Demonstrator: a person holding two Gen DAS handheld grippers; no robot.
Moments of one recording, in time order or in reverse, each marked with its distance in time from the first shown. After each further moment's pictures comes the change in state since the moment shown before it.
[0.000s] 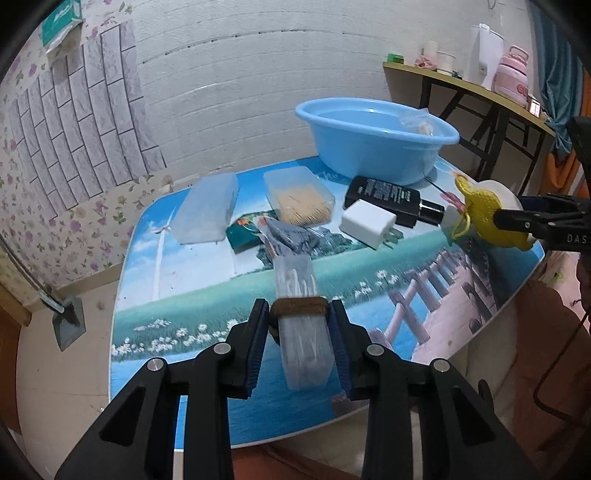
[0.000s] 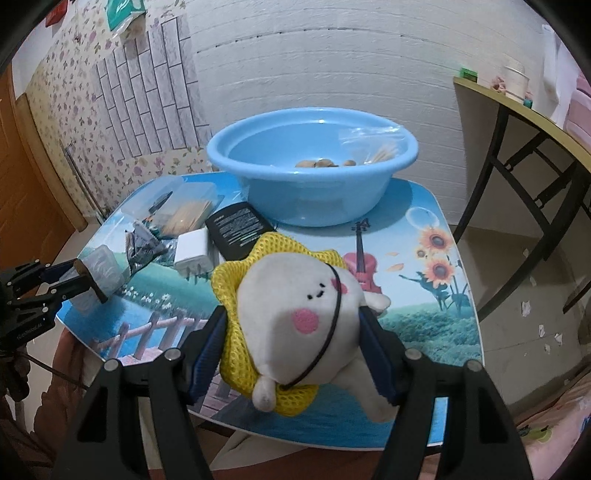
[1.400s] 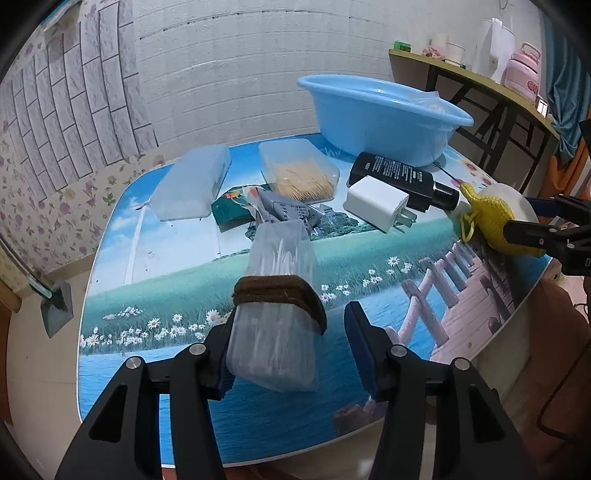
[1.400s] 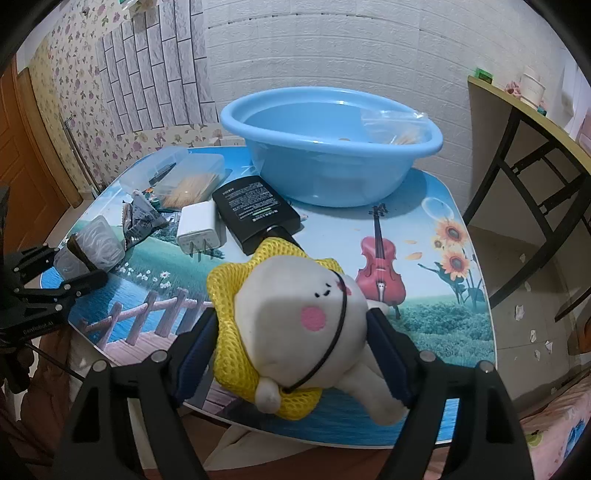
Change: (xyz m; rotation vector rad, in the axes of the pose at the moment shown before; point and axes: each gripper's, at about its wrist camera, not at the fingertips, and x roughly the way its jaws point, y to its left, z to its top) left arm 0.033 0.003 -0.006 -0.038 0.049 -0.029; right arm 0.017 0.019 -0.007 -0.057 0.056 -0.030
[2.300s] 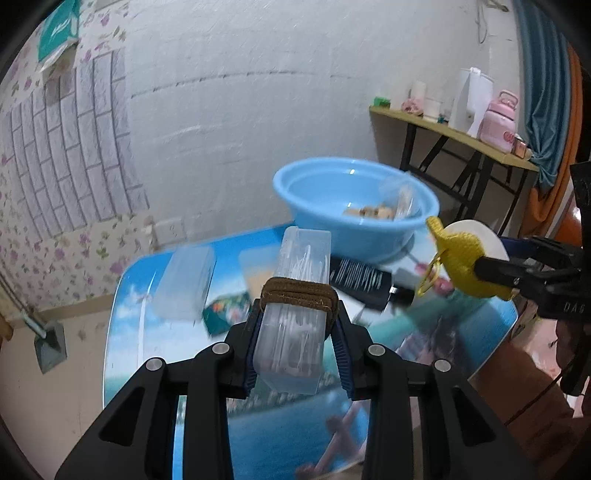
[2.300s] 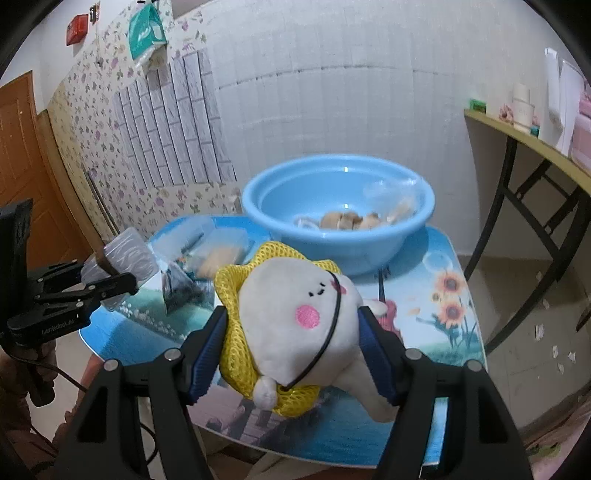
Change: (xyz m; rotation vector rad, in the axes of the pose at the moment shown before) left arm -0.050 -0.019 0.072 0.022 -0.195 -0.053; right arm -0.054 -0.005 0.028 0.049 -0.220 0.091
